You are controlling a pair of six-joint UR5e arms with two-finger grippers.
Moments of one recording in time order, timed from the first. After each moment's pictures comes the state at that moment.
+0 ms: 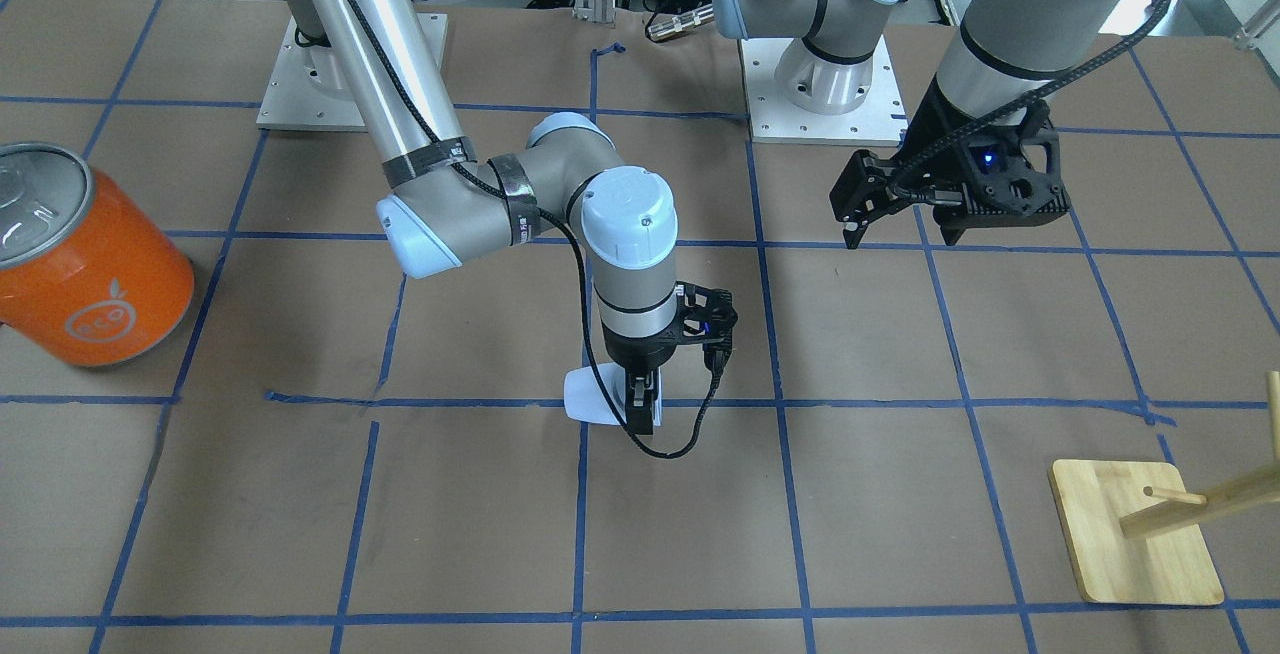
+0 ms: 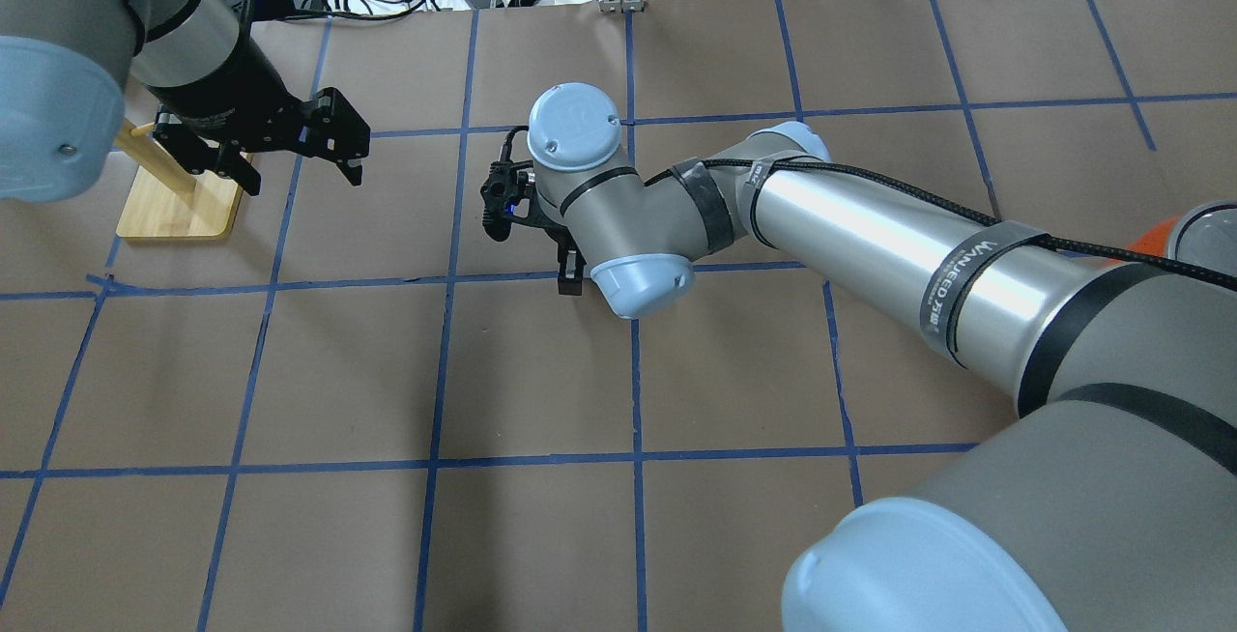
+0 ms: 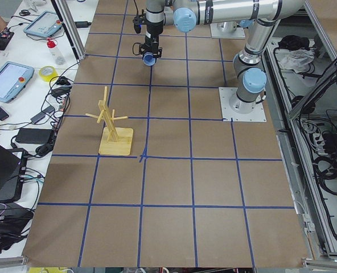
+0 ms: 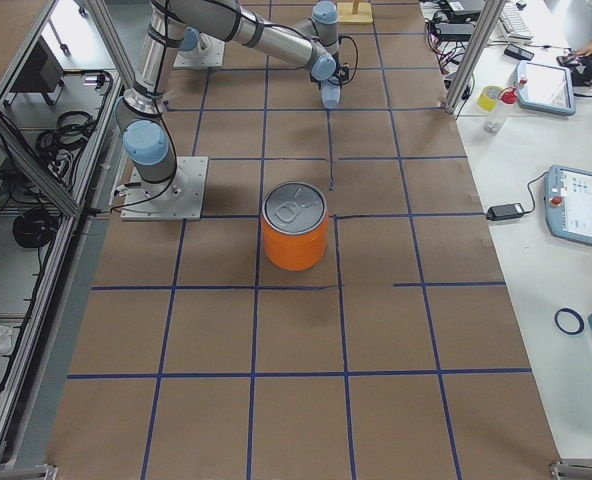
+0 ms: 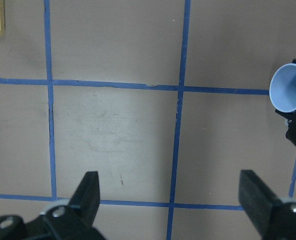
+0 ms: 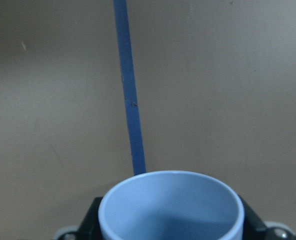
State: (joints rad) left arm -1.50 -1.58 -1.66 -1.44 1.58 0.00; right arm 2.04 -0.97 1.61 -2.39 -1.53 -1.01
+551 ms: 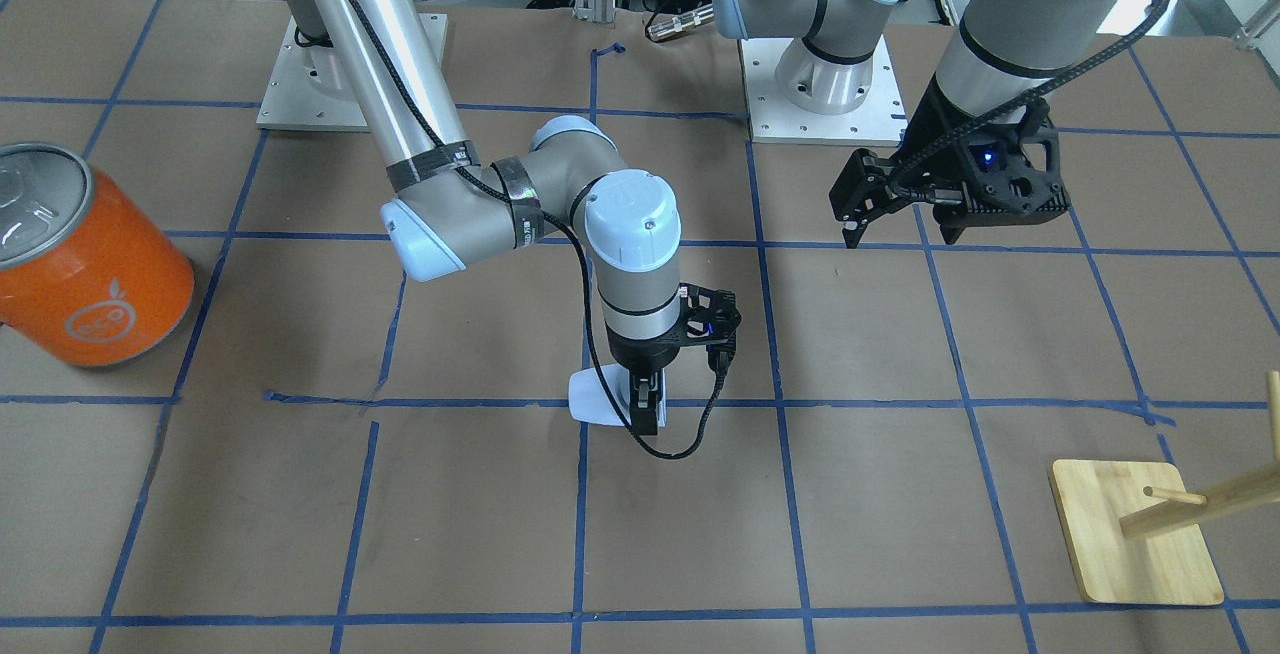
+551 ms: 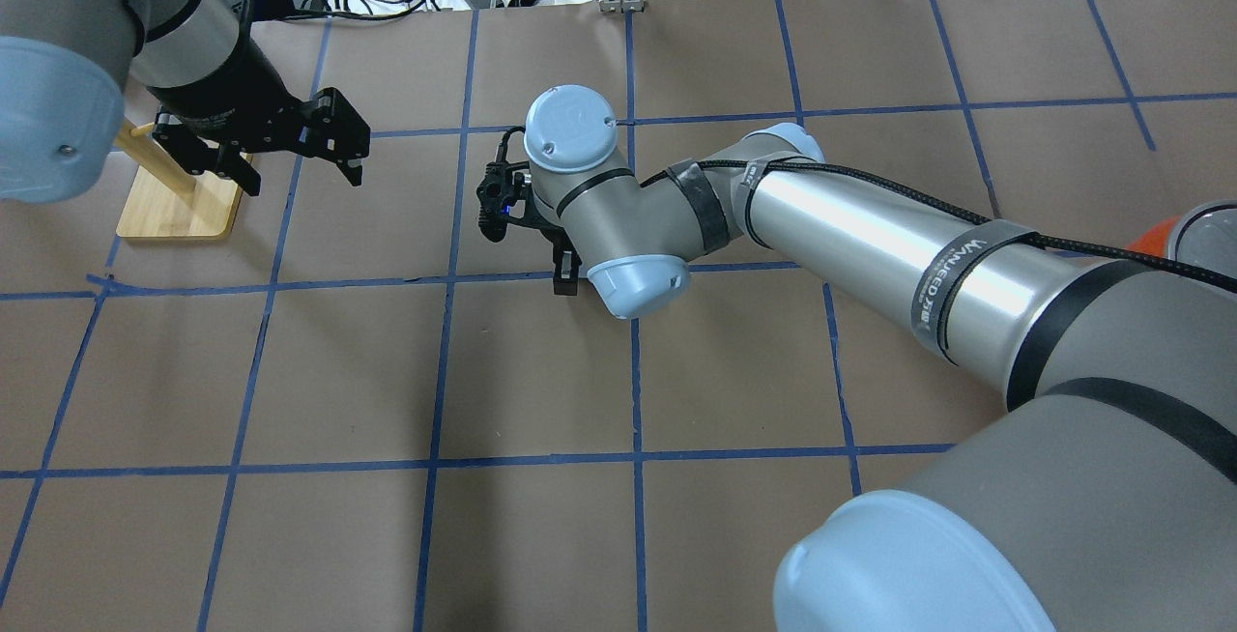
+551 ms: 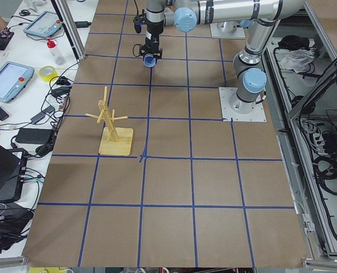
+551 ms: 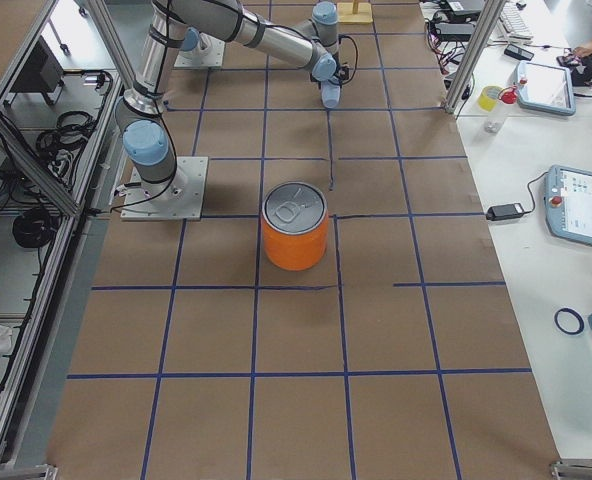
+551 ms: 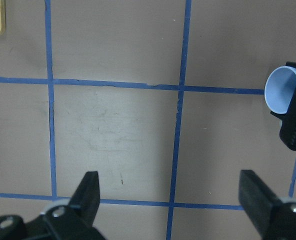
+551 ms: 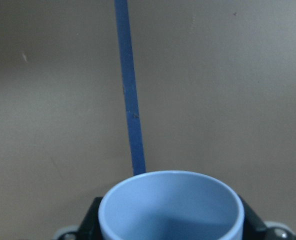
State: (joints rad) left arm -1.50 -1.58 -1.66 -1.44 1.58 0.00; right arm 2.04 -0.96 1.60 -2.40 -1.53 -1.01
